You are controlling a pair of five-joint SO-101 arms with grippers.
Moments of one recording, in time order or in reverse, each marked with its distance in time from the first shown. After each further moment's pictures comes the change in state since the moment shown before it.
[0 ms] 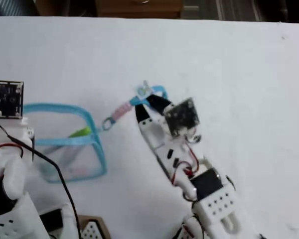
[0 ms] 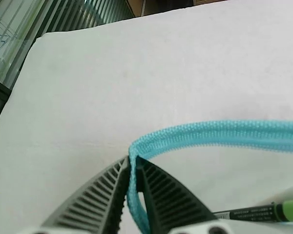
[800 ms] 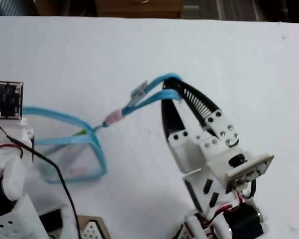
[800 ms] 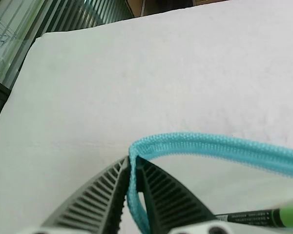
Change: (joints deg) left arm 0.0 0.0 0.0 0.0 0.0; right arm 4.6 -14.7 -19.6 11.4 2.6
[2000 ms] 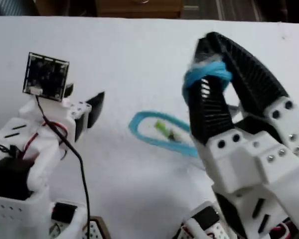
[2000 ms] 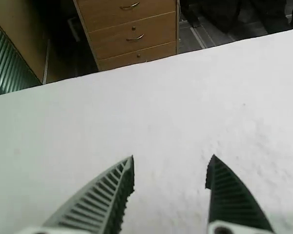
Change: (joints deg) left arm 30.1 2.5 -13.9 -4.0 15.9; right arm -7.1 24.8 -42.1 -1.3 1.6
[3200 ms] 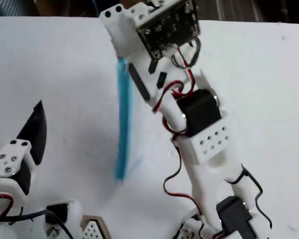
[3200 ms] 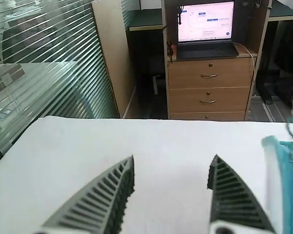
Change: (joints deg) left arm -18.9 -0.8 -39.0 24.5 0.7; right arm -0.5 45.0 -30.0 -3.0 10.4
